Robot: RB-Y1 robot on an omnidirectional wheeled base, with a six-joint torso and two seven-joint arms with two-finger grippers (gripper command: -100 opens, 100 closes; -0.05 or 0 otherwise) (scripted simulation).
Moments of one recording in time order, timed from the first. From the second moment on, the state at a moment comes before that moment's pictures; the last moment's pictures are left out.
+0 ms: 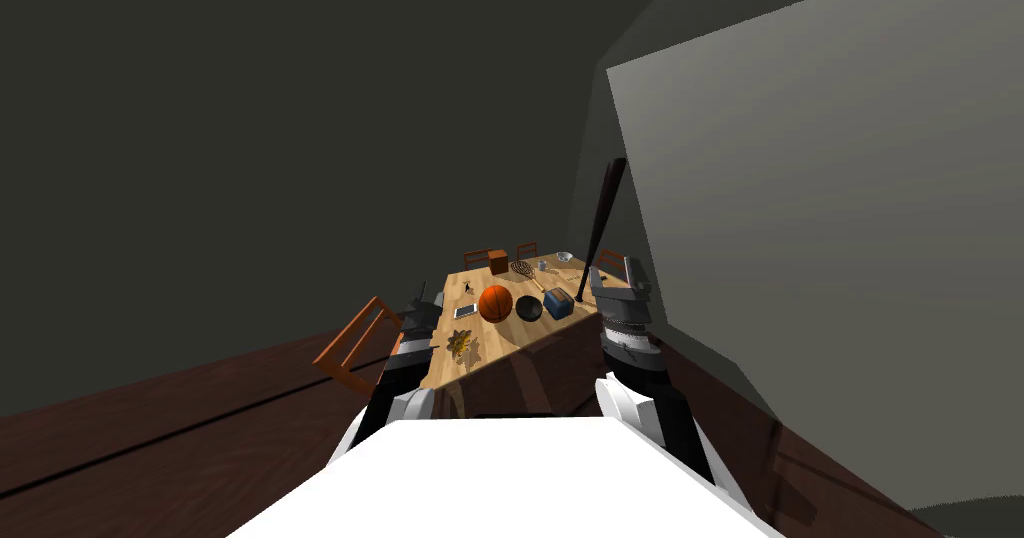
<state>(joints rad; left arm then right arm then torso) 0.52 -0.04 -0.04 -2.20 -0.04 -0.36 0.09 0.50 -0.03 0.07 -2.37 -0.05 -0.54 0.02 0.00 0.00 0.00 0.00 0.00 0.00</state>
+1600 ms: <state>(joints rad) 0.37 0.20 -0.06 -1.84 -0.10 -0.32 0.13 0.50 -0.03 0.07 -2.37 -0.05 -0.54 0.02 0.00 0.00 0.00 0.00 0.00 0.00</state>
